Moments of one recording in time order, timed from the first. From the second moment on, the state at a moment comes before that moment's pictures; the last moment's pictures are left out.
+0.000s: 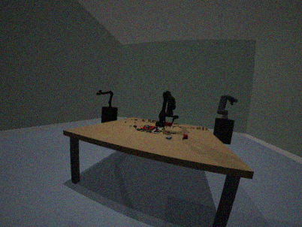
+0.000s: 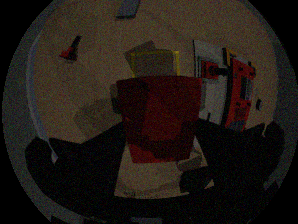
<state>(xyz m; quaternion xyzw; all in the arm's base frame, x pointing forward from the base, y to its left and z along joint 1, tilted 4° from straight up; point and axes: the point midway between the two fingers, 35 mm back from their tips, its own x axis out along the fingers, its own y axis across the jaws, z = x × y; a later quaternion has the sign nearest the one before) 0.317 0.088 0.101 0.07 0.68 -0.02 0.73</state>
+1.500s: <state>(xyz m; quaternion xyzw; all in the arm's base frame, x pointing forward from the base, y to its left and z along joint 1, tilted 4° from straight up) 0.320 0.090 0.062 0.07 0.68 -0.02 0.73</state>
